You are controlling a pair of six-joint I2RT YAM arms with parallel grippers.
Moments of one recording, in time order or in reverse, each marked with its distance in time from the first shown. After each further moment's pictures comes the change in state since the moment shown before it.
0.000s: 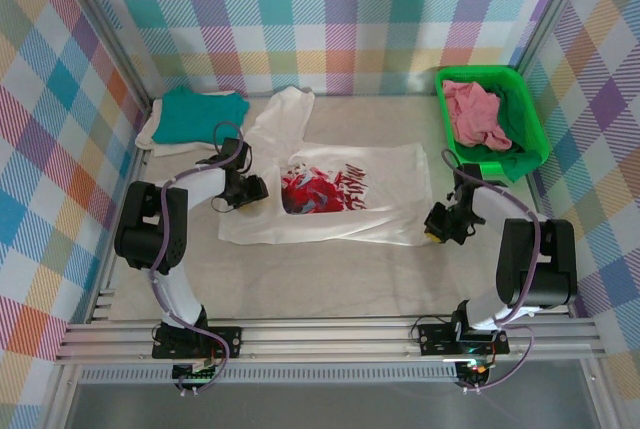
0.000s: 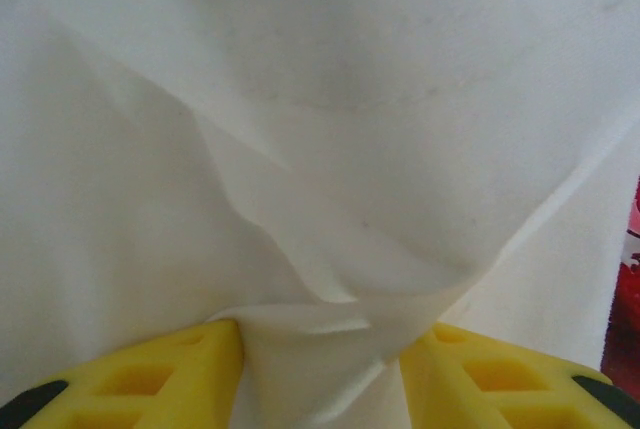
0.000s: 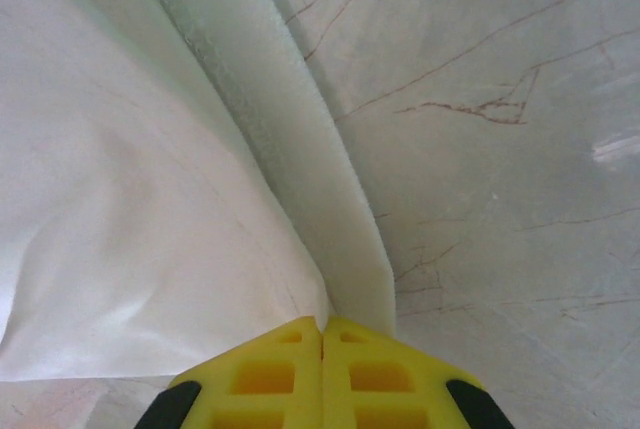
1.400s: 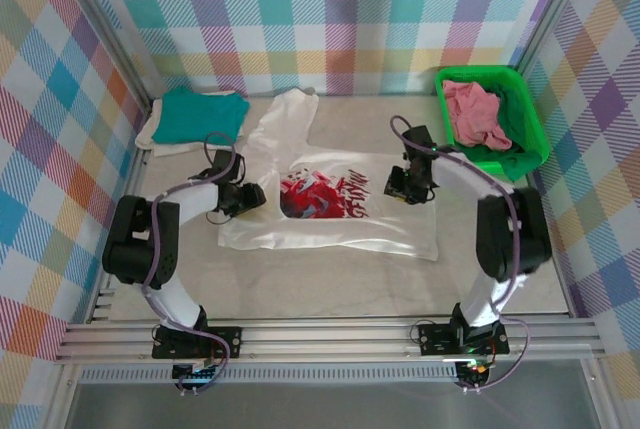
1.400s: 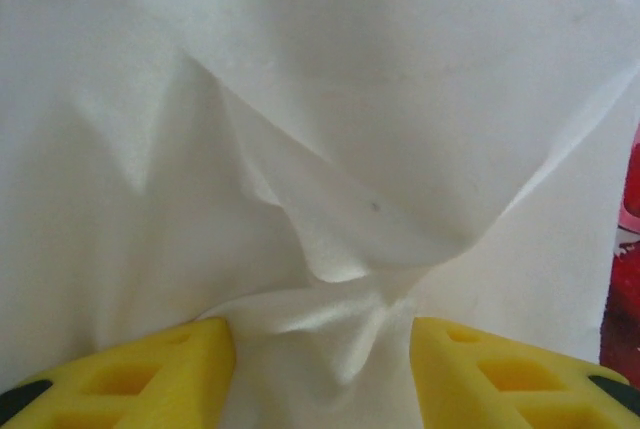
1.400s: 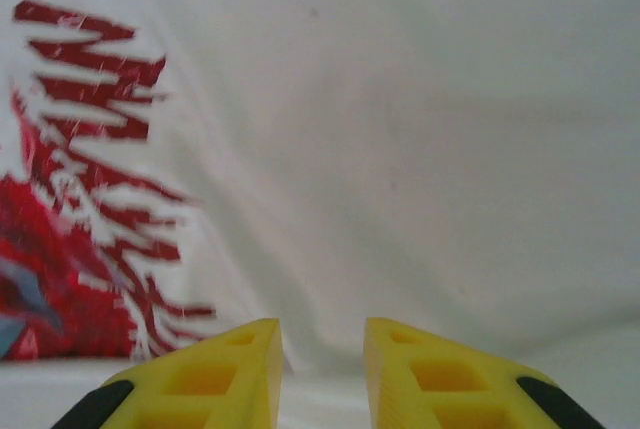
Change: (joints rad) left arm -0.003 -0.143 -0.206 0.127 0.024 -0.052; right arm 0.304 0.254 0.401 0.059 0.115 0.075
